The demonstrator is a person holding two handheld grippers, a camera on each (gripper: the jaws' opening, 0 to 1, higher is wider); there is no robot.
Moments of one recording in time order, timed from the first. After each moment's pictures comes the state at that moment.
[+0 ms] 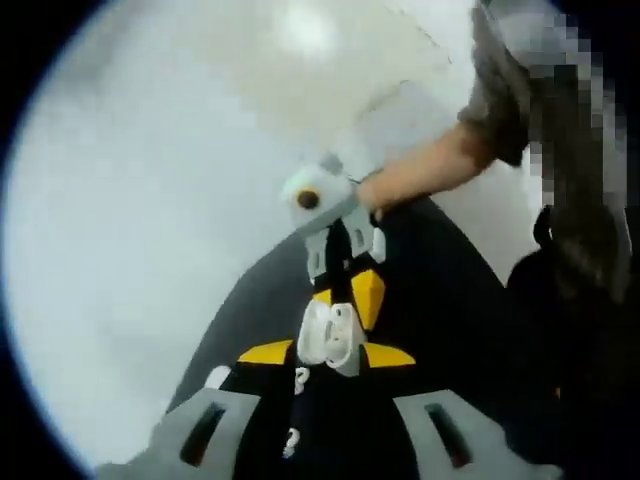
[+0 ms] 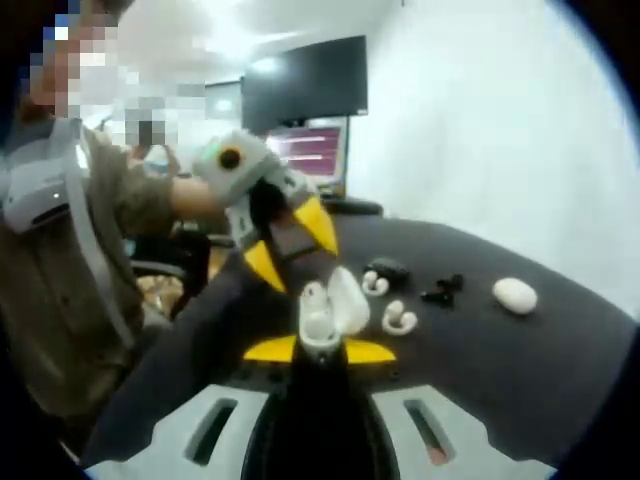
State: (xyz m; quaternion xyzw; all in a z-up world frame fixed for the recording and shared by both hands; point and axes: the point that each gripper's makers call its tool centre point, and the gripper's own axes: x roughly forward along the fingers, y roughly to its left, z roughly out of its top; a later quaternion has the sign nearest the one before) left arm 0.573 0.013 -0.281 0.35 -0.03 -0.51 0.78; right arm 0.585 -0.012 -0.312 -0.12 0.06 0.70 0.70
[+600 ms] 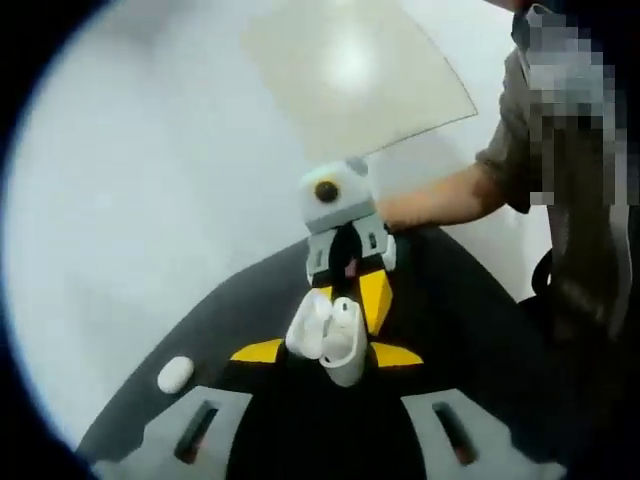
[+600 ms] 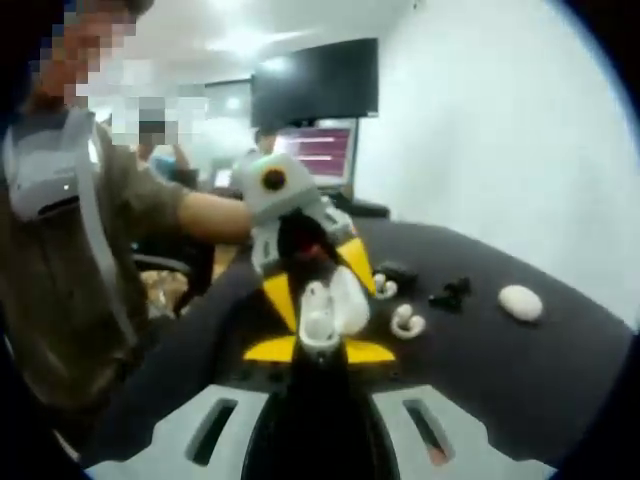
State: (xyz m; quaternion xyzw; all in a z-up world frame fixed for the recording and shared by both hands) left arm 0.583 -0.004 -0.301 0.26 -0.05 -0.56 0.79; right arm 0.580 -0.011 -0.312 -0.12 0.06 0.71 0.69
